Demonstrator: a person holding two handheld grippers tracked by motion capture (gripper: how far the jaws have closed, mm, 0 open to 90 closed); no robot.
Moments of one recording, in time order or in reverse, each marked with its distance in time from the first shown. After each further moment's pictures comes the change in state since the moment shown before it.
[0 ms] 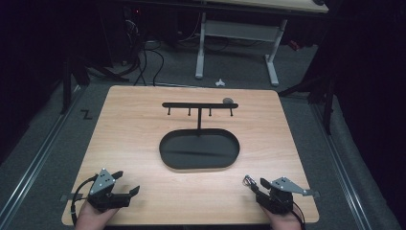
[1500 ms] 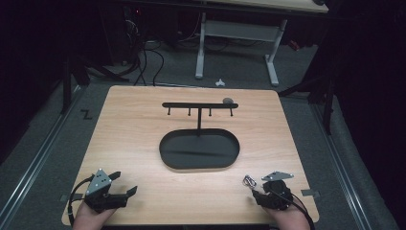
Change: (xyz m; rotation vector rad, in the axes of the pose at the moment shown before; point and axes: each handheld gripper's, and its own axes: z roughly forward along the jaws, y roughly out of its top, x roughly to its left) left arm 0.004 -0.002 -0.006 -0.008 -0.008 -0.018; right arm 0.000 0.024 0.006 0.379 -0.036 -0.098
